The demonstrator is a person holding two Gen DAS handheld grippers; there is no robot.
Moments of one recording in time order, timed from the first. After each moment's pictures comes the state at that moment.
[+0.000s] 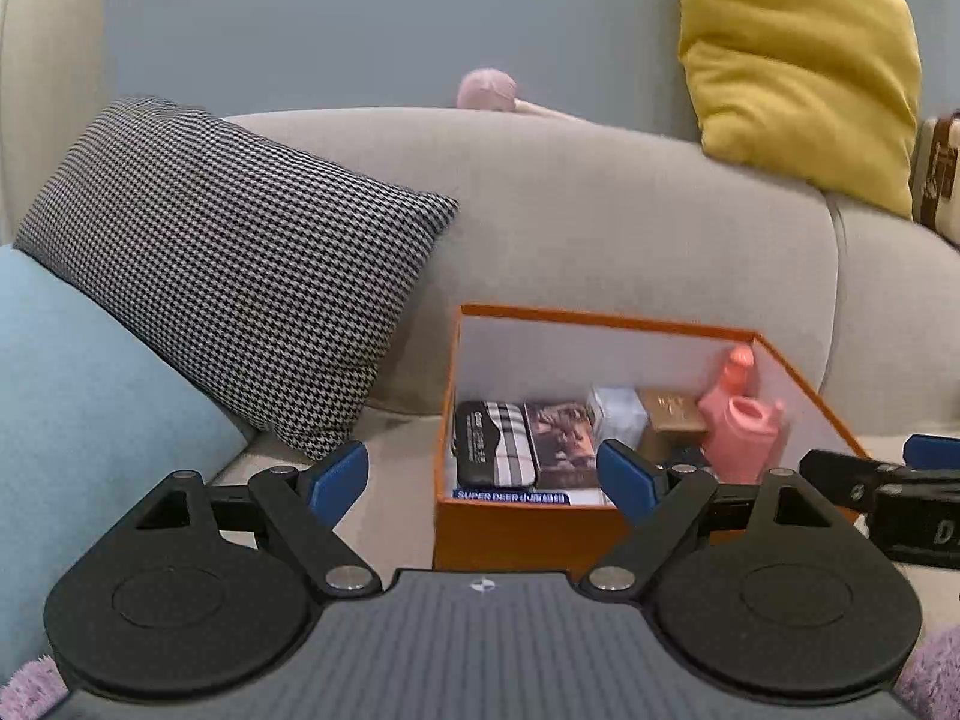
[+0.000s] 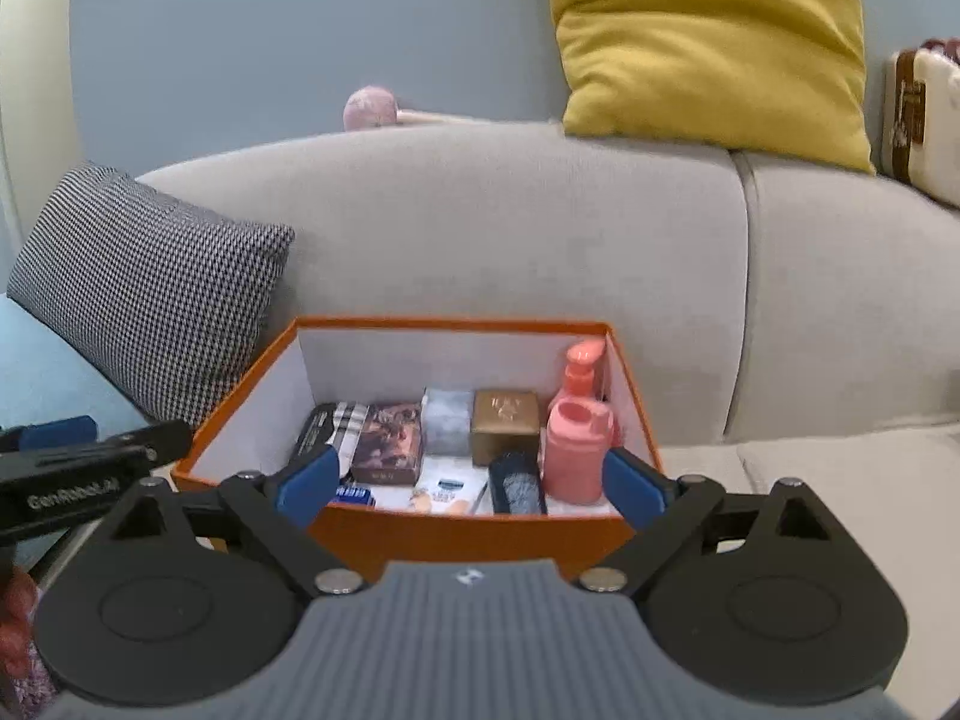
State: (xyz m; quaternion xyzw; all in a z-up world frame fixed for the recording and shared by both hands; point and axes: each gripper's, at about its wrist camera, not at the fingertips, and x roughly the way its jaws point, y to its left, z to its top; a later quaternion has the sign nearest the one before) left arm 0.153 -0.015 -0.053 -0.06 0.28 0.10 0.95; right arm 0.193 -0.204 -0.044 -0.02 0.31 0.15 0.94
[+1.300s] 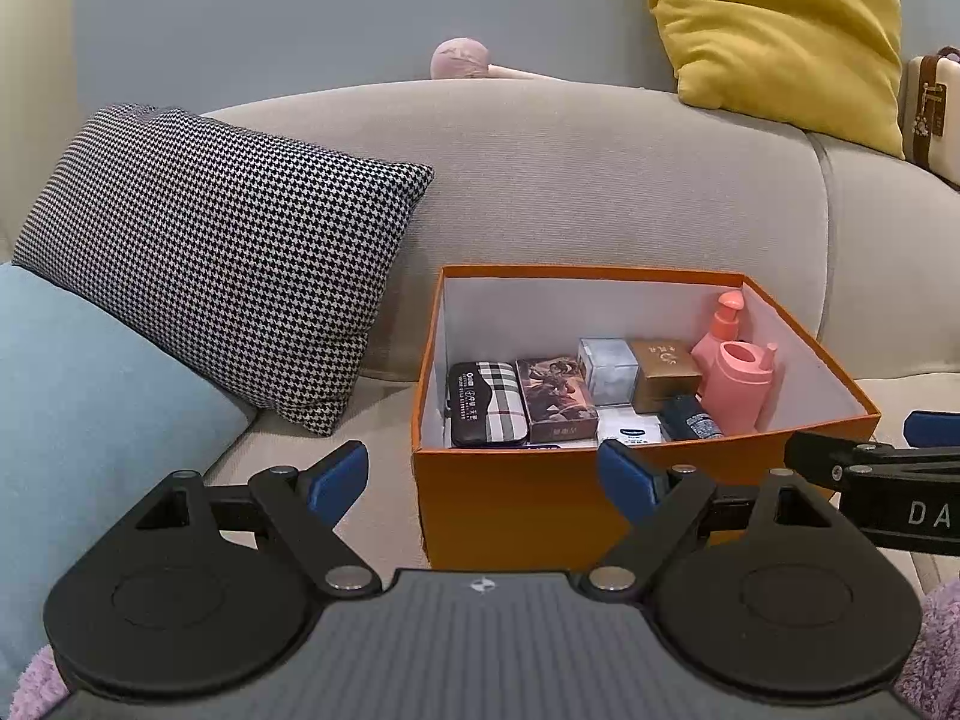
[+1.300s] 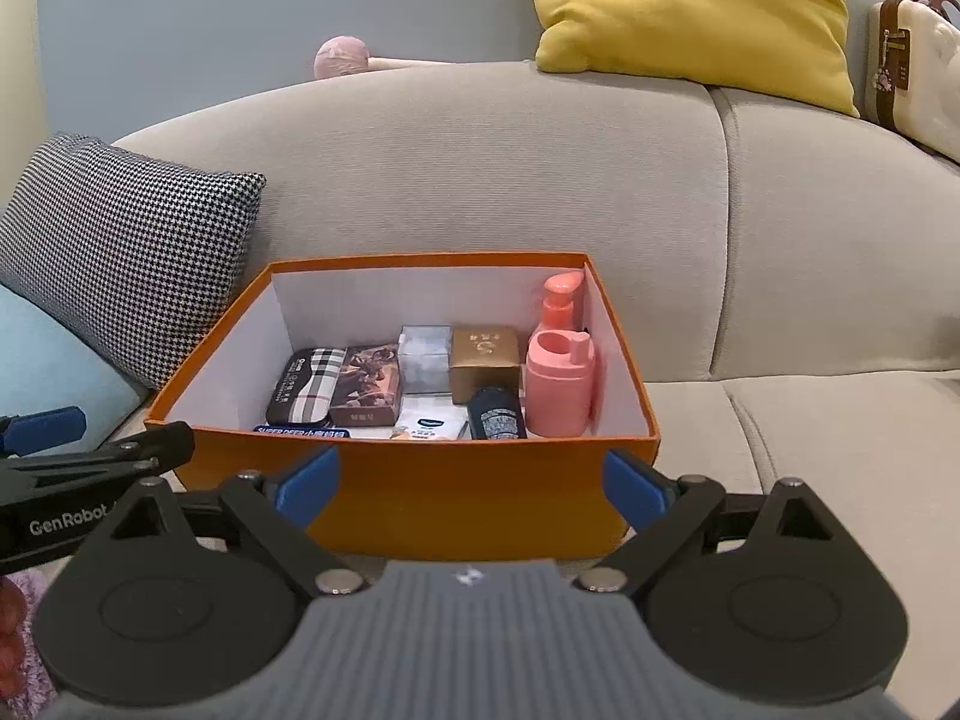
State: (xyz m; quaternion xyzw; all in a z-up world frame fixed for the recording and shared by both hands) left arm 0.145 -0.031 -0.051 -0.02 0.32 0.09 0.94; right arm 0.187 -0.211 -0.054 -0.02 0.34 0.13 0.93
